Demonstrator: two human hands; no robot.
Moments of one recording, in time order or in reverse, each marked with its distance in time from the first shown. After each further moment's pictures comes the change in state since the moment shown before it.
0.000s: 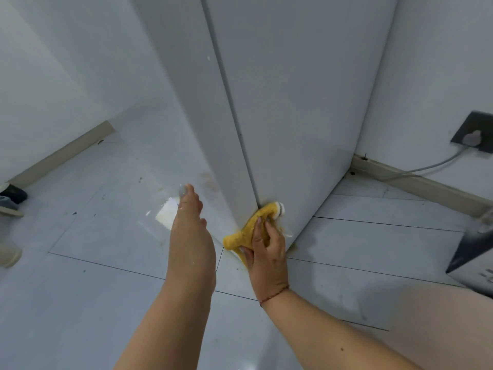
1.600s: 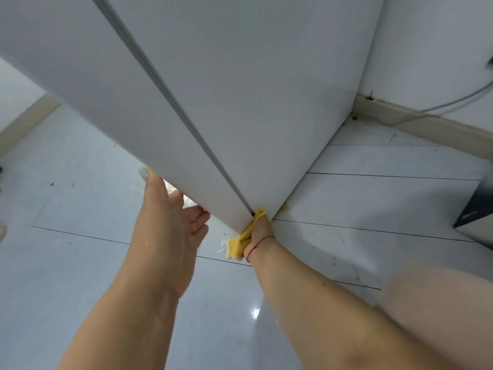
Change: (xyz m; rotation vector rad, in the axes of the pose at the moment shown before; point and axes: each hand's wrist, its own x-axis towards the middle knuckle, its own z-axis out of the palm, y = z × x) left_hand 0.025 -0.043 0.029 0.087 -0.064 -0.348; right_hand -0.023 0.115 0.121 1.396 0.013 1.892
